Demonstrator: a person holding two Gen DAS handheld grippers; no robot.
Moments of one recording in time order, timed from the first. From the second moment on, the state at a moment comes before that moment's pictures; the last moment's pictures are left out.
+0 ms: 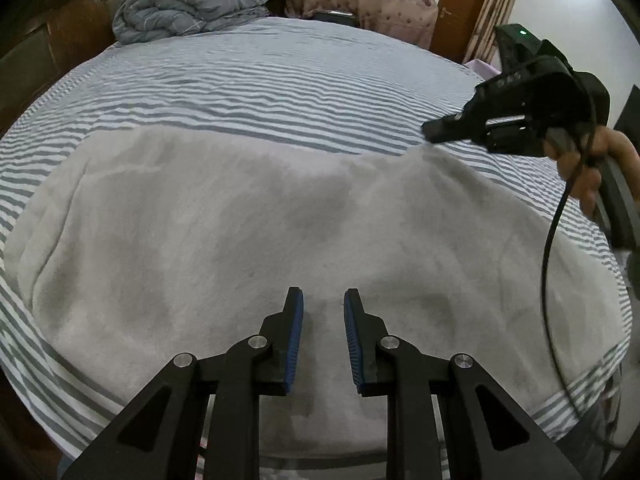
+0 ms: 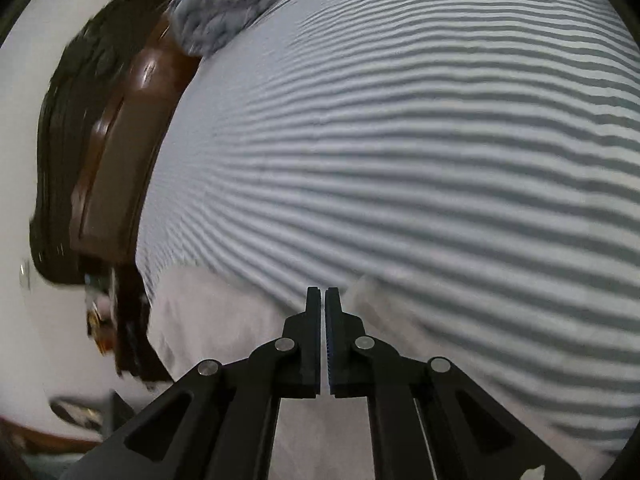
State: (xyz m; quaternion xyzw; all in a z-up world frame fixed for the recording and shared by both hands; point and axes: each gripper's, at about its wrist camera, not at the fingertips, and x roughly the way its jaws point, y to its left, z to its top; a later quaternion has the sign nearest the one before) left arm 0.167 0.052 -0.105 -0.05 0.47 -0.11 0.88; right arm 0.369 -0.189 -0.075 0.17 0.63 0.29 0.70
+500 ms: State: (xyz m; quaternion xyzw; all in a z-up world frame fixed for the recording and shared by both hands) left arm 0.155 0.050 -0.119 0.00 0.49 -0.09 0.86; right arm 0.372 -0.189 -0.077 0.13 0.61 0.20 0.76
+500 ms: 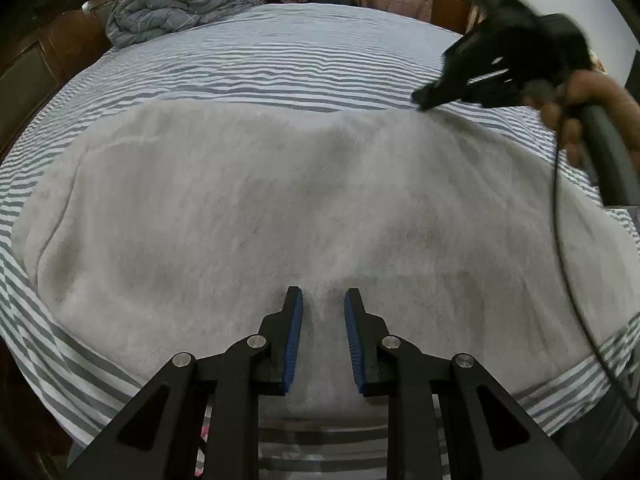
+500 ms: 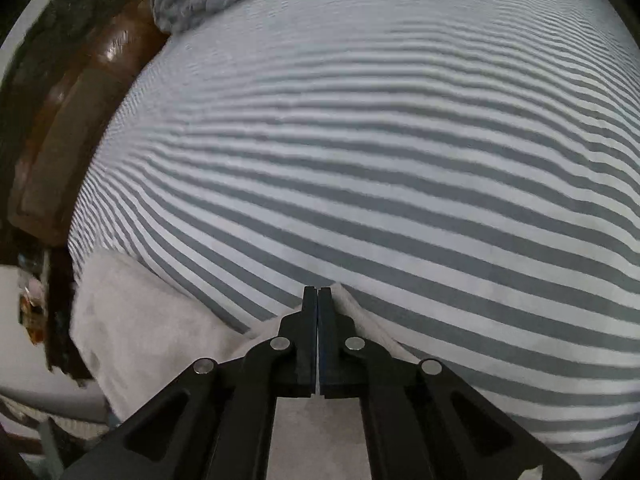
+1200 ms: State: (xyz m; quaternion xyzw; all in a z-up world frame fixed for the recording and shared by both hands) left arm 0.116 -0.094 -0.086 0.07 0.49 -0.25 0.83; right arm -0.023 -0.612 -0.008 0.43 0.46 -0.16 0.76
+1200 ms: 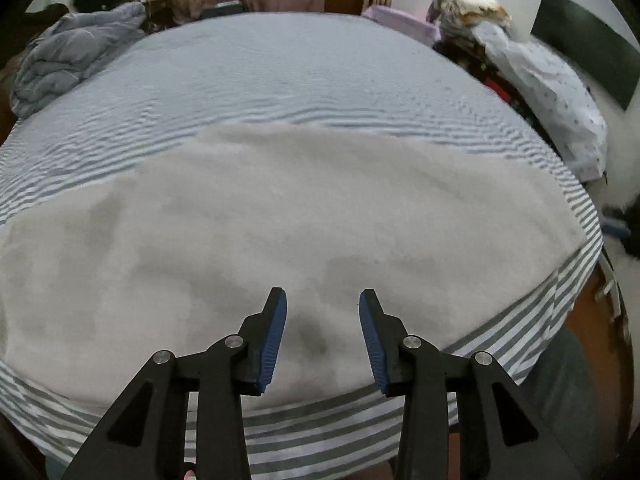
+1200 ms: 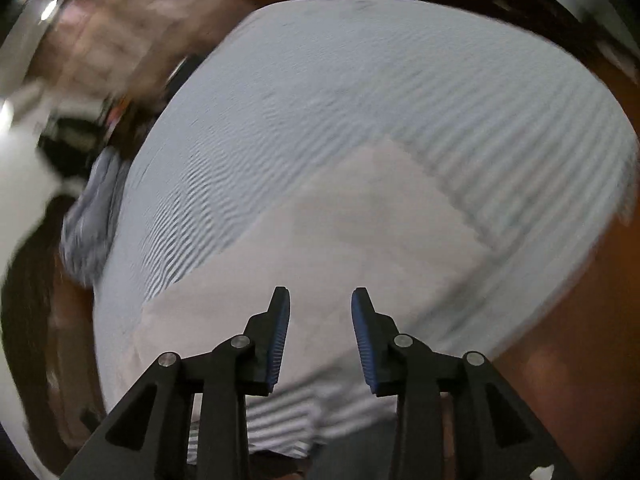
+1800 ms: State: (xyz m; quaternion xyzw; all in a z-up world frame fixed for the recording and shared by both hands) left arm 0.116 -0.117 -0.120 0.12 0.52 -0.20 0.82; right arm -0.027 -0.667 -0.067 0.49 0.39 -0.17 0.76
